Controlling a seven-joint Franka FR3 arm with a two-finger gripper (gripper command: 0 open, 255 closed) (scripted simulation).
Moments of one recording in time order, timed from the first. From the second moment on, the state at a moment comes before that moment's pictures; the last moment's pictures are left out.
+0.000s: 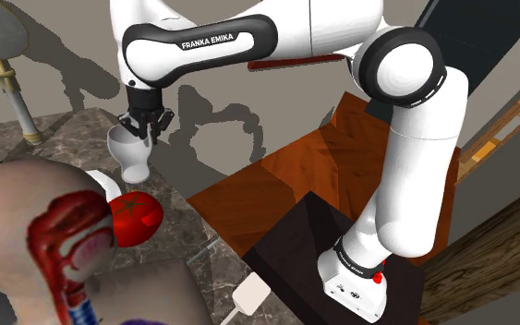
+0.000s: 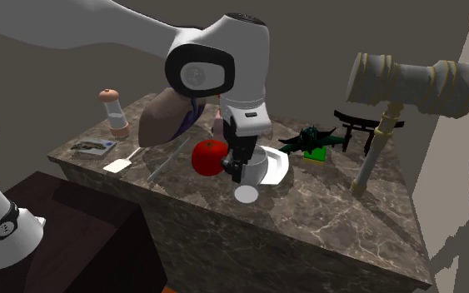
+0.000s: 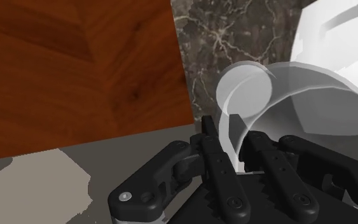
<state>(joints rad) 0.19 0.40 0.27 -1.61 -0.13 1.97 0.68</state>
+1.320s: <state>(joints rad) 0.20 0.36 0.28 -1.40 -0.11 1.72 0.67</state>
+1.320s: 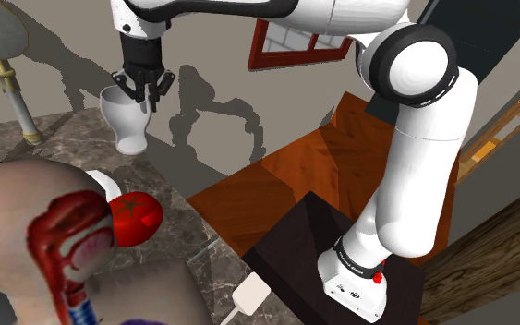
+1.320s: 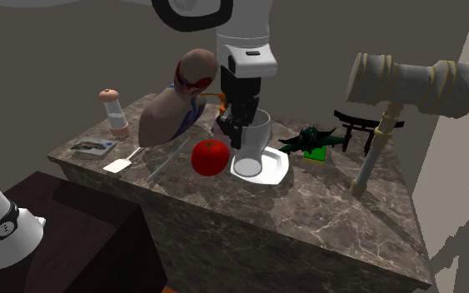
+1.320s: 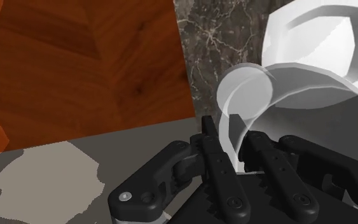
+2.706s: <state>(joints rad) 0.23 0.27 0.30 -1.30 -0.09 1.53 0.71</state>
